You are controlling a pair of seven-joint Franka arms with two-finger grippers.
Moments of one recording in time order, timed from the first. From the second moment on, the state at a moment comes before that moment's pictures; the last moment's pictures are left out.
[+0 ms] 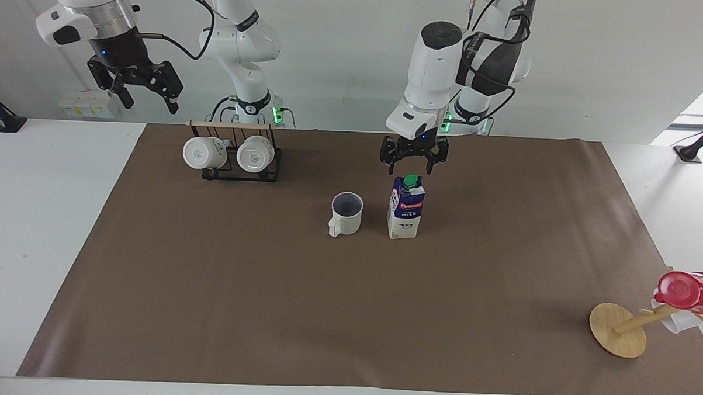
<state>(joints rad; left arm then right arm) -0.67 0.00 0.06 -1.83 0.03 1.90 -0.64 0.05 -0.08 -0.11 -1.53 0.00 1.47 0.07</state>
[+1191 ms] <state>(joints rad) -0.26 -0.11 0.09 -1.66 0.03 1.53 -0.08 0.05 -0.08 -0.11 -1.54 0.00 1.44 0.07</state>
